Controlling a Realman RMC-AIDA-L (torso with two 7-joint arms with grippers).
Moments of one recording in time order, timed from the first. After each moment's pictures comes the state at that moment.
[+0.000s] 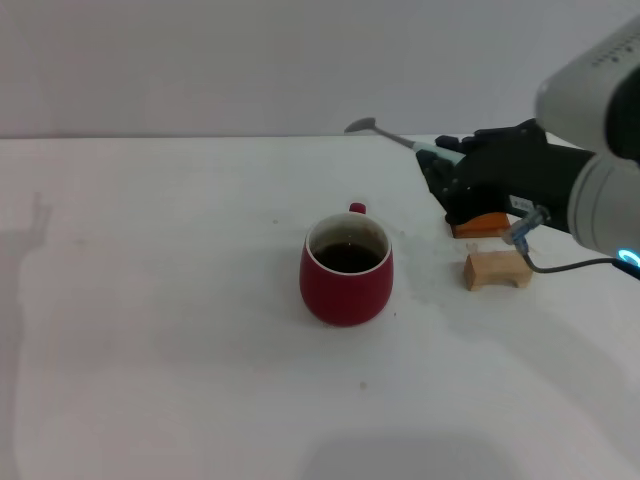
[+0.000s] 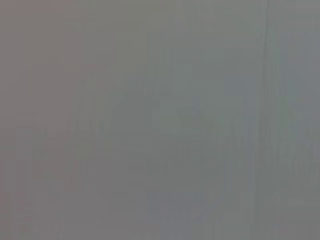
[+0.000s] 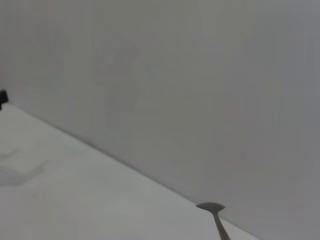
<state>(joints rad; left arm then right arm) -0.43 -2.06 -1.16 -0.18 2.20 1.13 -0.08 0.11 2.04 1.21 2.02 -2.79 0.90 -0.19</state>
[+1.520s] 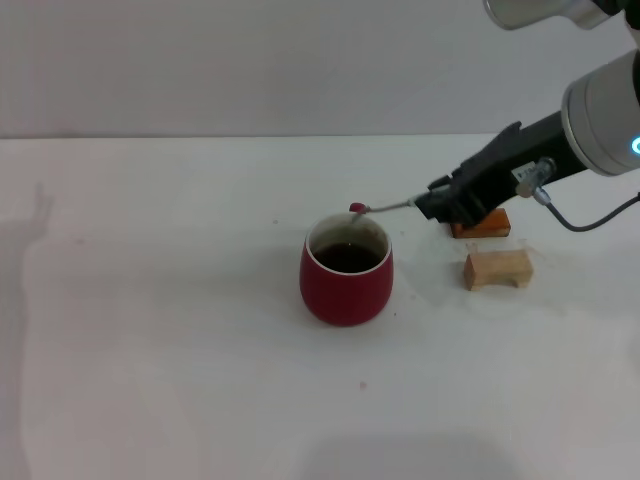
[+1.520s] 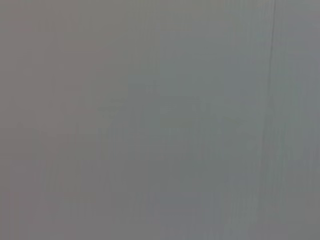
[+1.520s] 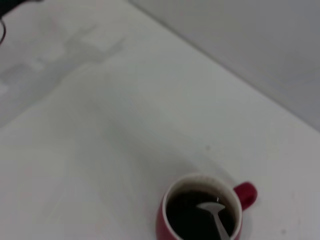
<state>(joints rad) -0.46 -2.05 -1.19 -0.18 2.20 1.11 -0.08 0.68 2.07 1.73 1.71 -2.51 1.66 -0.41</state>
